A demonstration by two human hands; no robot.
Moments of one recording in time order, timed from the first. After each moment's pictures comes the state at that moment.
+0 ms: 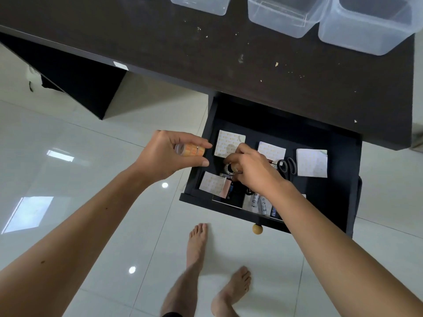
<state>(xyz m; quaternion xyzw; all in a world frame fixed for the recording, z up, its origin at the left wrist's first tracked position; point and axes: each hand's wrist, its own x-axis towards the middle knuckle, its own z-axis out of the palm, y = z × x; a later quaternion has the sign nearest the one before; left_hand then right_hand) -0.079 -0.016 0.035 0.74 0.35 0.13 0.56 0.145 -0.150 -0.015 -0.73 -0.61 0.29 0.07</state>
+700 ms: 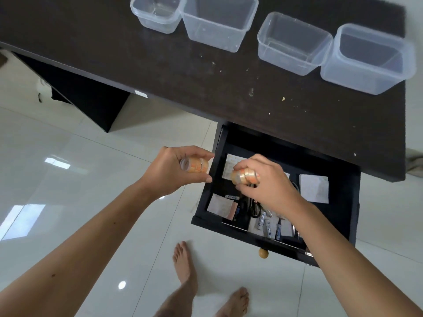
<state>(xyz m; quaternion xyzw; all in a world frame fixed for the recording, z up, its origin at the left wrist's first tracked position) -0.087 0.007 0.056 0.74 0.37 0.12 0.54 0.149 -0.141 0.047 -0.74 -0.55 0.32 0.23</state>
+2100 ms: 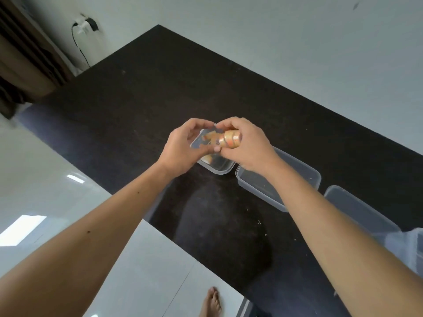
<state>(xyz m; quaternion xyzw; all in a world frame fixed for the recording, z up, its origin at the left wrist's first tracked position) -0.022 0.374 0.129 0.69 0.45 0.33 0.45 0.173 0.333 0.166 -0.67 -0.64 0.28 0.26</state>
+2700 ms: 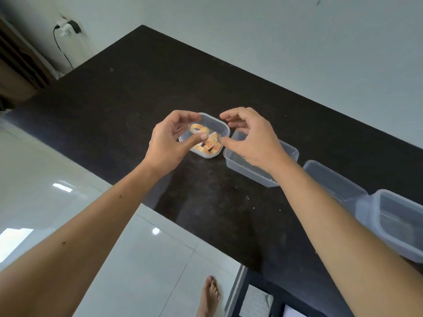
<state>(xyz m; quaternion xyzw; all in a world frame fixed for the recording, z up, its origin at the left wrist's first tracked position) -0.035 0.322 0.168 0.70 0.43 0.38 0.43 0.178 0.267 0.201 -0.68 -0.62 0.25 0.31</state>
